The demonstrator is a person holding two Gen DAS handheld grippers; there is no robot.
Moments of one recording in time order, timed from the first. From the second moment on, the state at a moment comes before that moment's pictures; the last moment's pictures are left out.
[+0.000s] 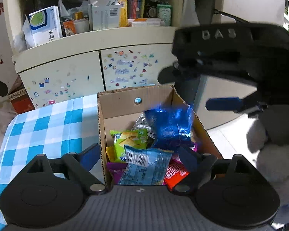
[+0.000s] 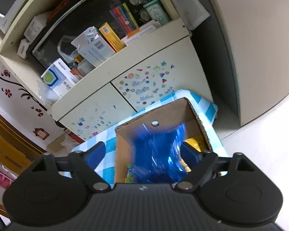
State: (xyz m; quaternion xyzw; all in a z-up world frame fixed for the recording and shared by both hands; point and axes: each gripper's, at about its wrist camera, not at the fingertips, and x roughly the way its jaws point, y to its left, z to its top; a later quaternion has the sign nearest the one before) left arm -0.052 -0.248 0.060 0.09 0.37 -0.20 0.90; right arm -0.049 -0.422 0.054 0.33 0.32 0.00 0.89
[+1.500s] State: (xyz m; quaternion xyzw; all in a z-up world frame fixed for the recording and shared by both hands) left arm -0.069 -0.200 0.071 0.08 0.44 -0.11 0.89; right arm -0.087 -0.395 0.043 0.20 0.38 -0.10 0.90
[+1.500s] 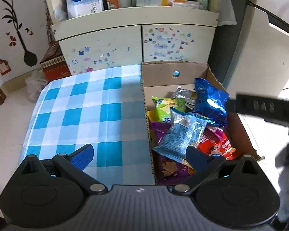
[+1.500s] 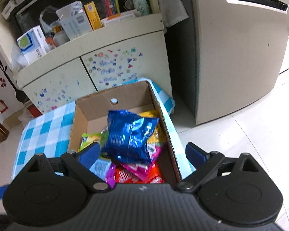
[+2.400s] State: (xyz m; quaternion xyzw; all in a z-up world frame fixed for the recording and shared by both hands) left arm -0.048 -0.208 0.066 0.10 0.44 -0.06 0.89; right arm -0.107 -0.375 0.035 0.15 0.41 -0.12 0.89
